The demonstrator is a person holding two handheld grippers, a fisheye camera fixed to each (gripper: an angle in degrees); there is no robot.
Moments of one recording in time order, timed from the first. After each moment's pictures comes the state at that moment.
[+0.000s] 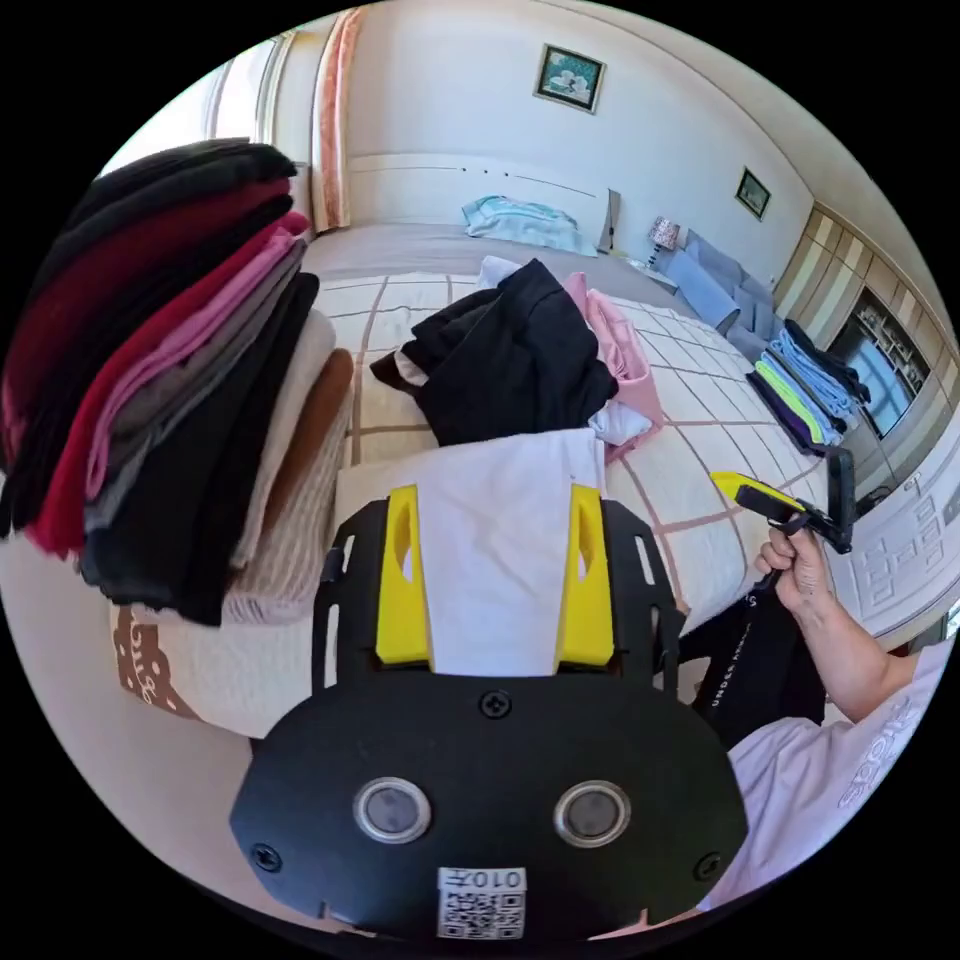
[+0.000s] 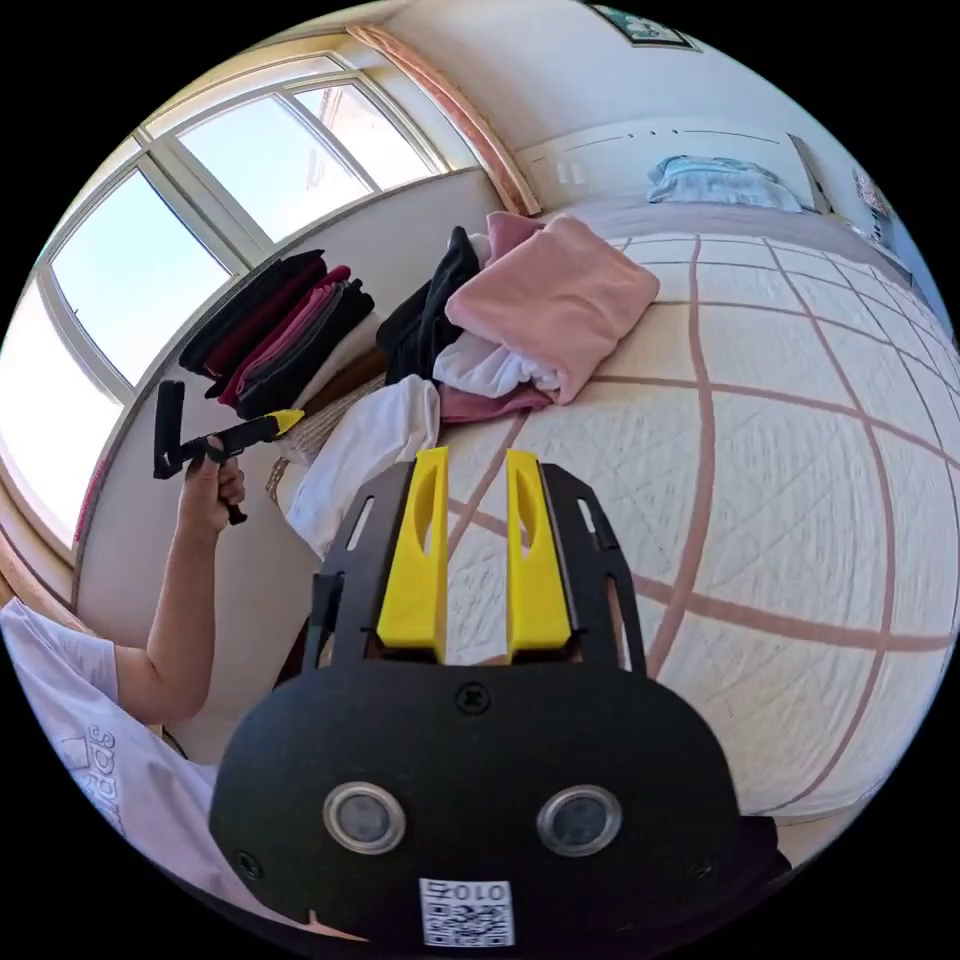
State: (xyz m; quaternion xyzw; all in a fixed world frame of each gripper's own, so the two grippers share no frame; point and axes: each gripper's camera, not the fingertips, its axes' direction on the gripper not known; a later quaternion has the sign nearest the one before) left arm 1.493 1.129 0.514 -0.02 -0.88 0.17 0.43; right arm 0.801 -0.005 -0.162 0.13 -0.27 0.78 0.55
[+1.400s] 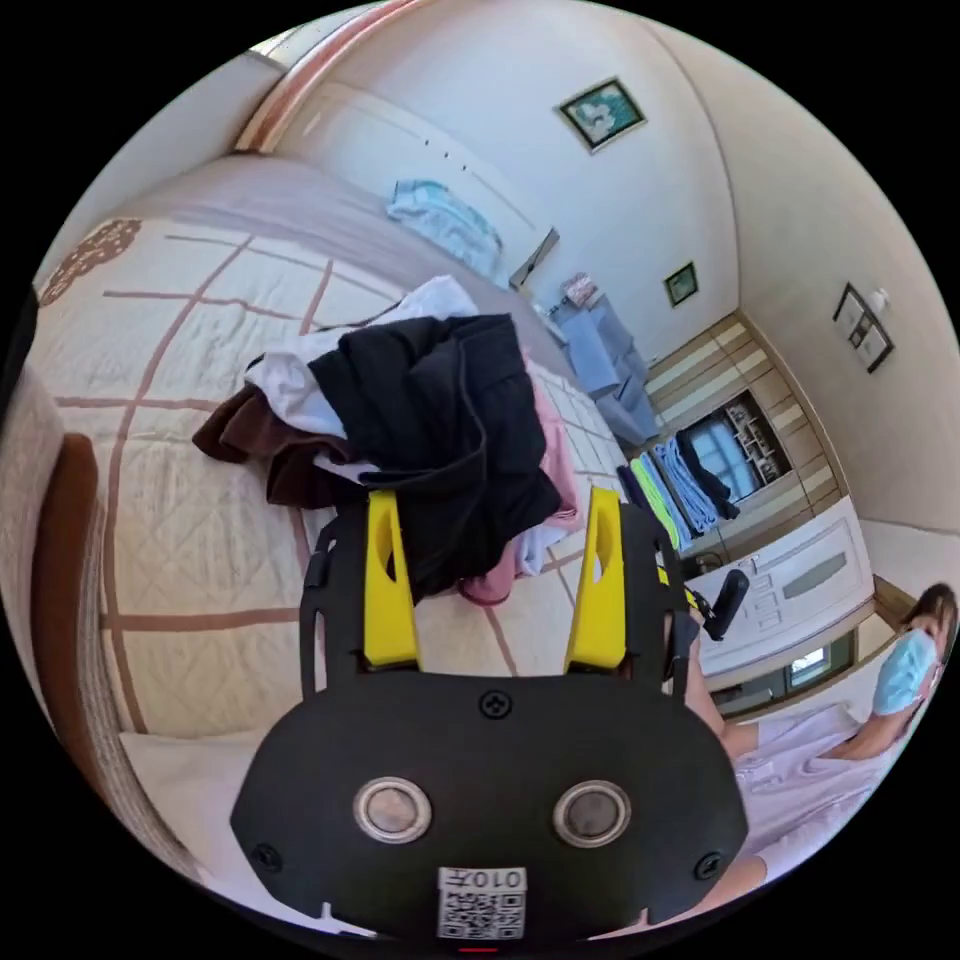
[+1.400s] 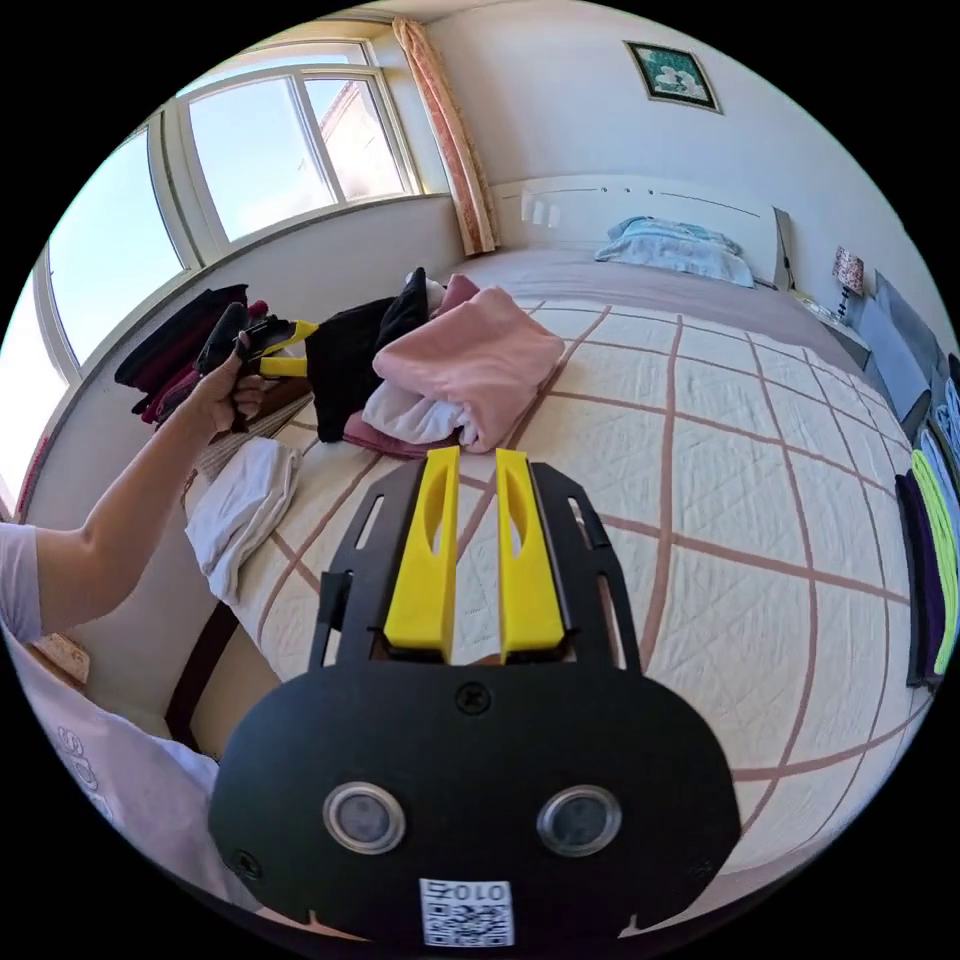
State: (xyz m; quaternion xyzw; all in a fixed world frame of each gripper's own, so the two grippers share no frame) left arm 1.421 0.856 0.400 -0.03 -0.75 0.08 0.66; right arm 0.713 0.007 -0.176 0.06 -0.16 0.77 0.62
